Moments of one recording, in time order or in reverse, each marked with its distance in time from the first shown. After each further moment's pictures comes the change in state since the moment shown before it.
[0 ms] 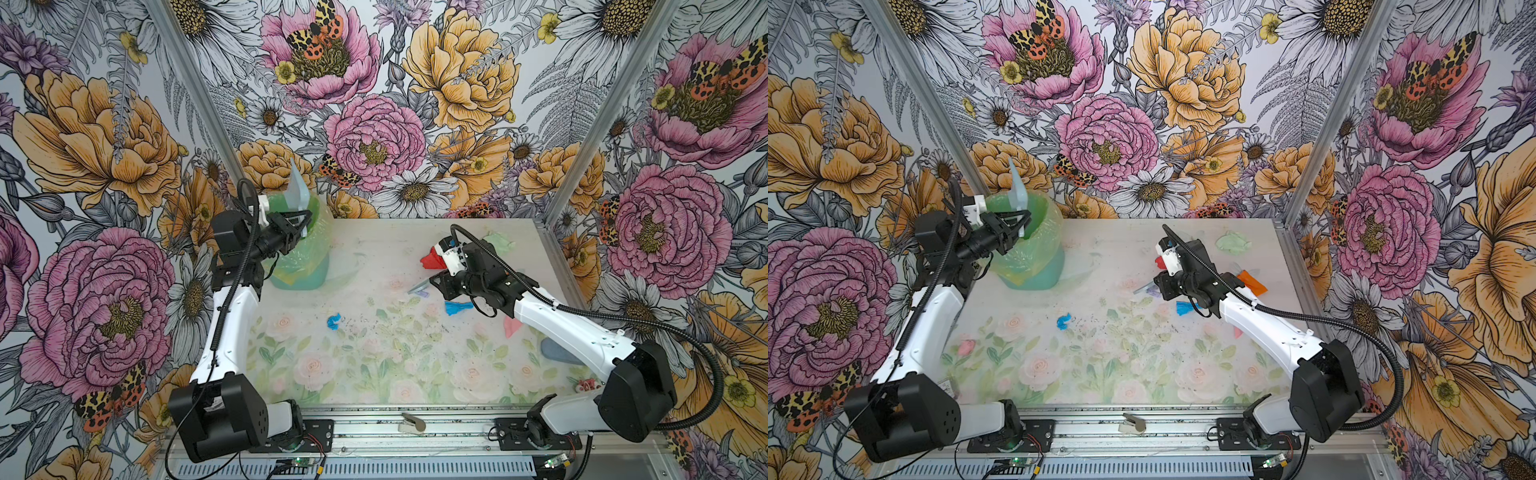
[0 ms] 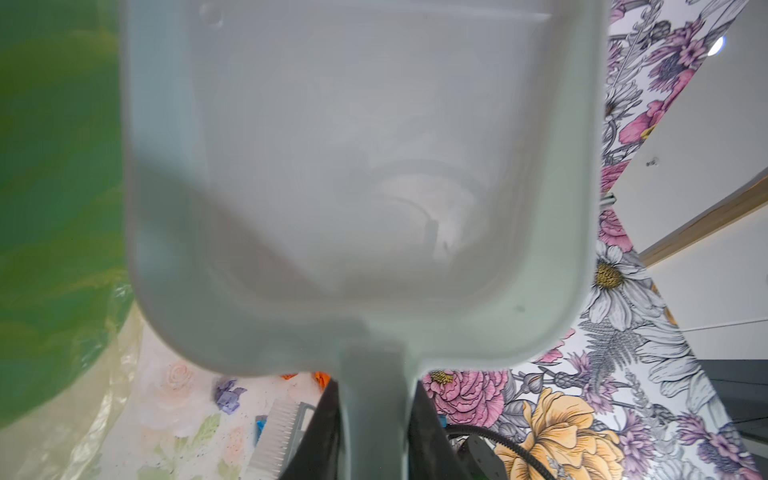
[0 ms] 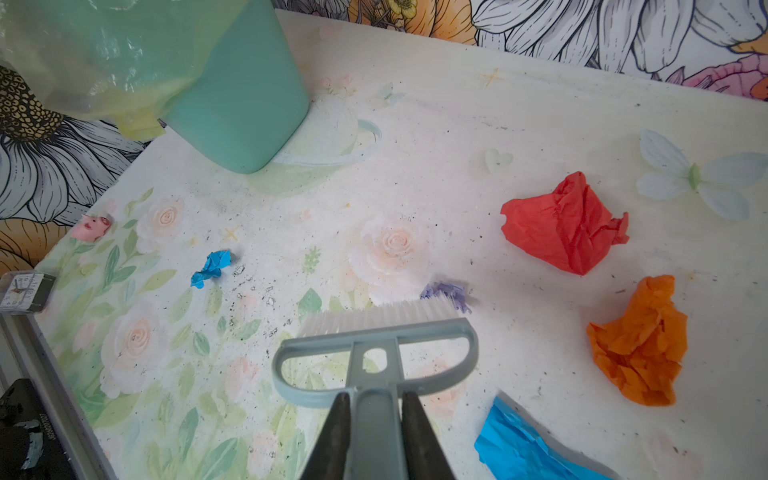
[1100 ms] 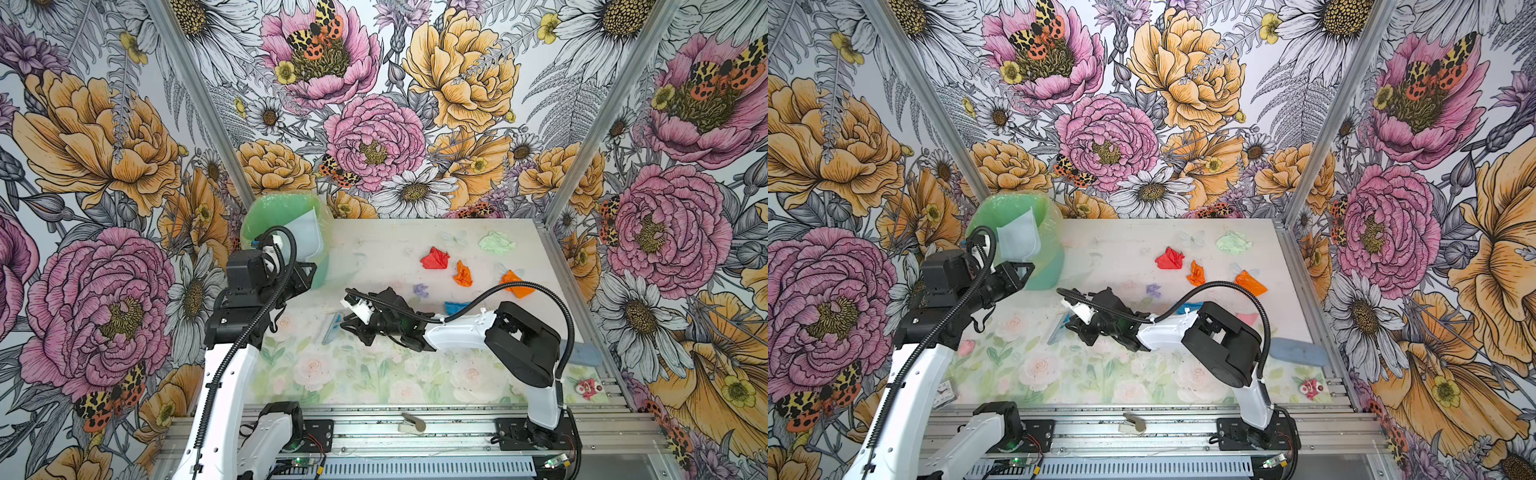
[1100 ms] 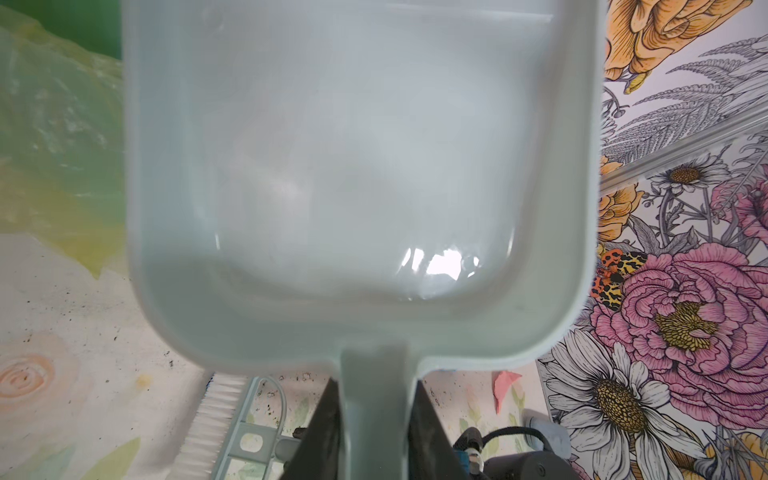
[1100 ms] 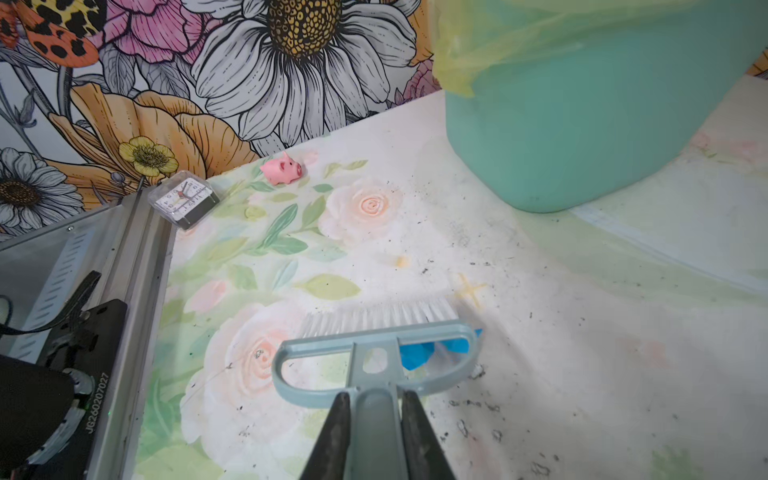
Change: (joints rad) left arm -0.160 -0.361 -0.124 -0.602 -0.450 0.529; right arm 0.449 0.571 0.040 0.761 -0.063 -0.063
